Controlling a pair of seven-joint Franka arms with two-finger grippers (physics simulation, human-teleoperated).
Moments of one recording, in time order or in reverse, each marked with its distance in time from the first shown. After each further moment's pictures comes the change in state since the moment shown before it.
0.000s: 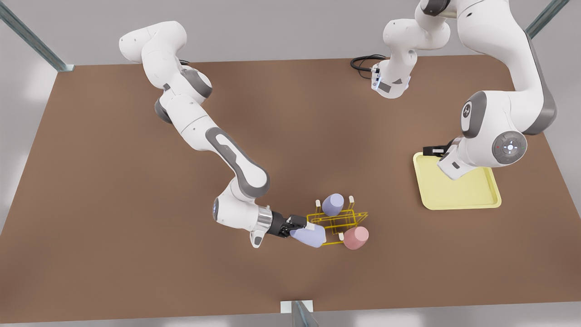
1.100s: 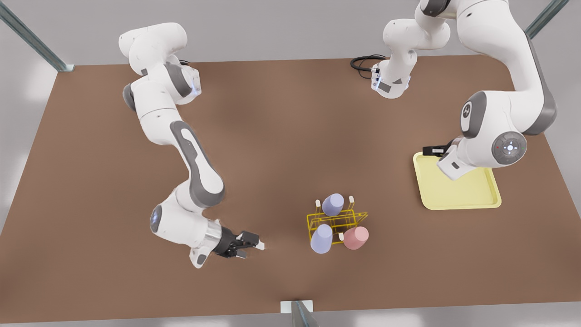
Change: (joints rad) left arm -0.001 0.005 0.000 0.020 -0.009 -0.020 0.004; right arm -0.165 -0.245 -0.295 -0.103 -0.271 -0.341 0.060
